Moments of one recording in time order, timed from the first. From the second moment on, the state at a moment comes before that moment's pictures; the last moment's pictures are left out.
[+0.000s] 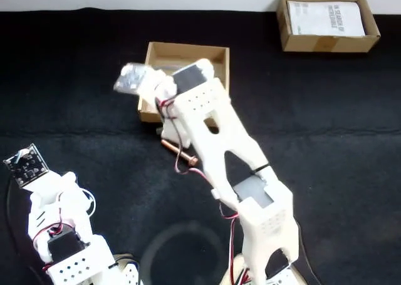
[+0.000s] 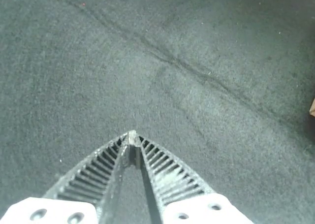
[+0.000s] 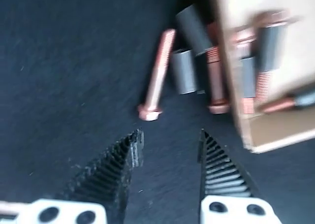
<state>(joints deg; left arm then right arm) -34.9 -103.6 96.1 52.1 9.7 -40.1 25.1 -33.7 100.2 35.0</state>
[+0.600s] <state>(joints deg) -34.9 -103.6 96.1 52.3 9.7 -37.9 39.5 -28.9 83.9 42.6</state>
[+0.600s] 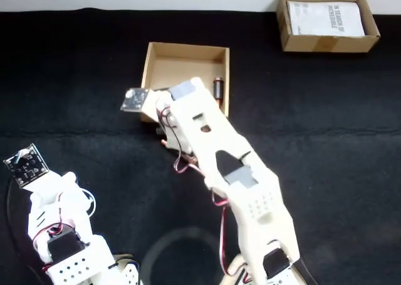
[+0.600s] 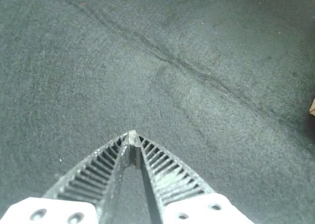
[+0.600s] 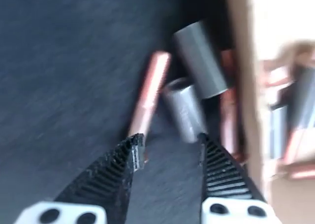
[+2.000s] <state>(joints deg) -33.8 -103.6 96.1 52.3 9.7 -34.5 31.5 -74.8 100.5 25.5</state>
